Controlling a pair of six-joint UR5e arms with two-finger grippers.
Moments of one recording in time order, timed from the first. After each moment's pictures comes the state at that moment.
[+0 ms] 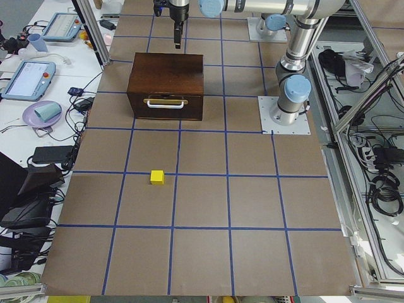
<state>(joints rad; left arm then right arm) -1.55 -1.65 -1.46 -1.53 1.55 0.06 1.52 -1.59 1.63 -1.60 -1.59 0.04</state>
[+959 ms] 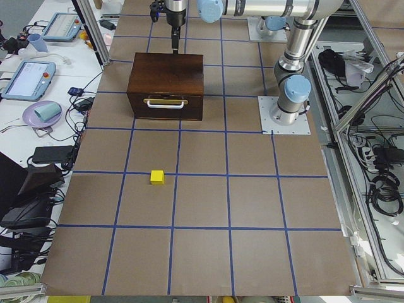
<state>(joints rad) -1.48 -1.67 -1.45 -1.53 1.55 0.10 1.52 -1.59 1.63 -1.60 -1.59 0.04</state>
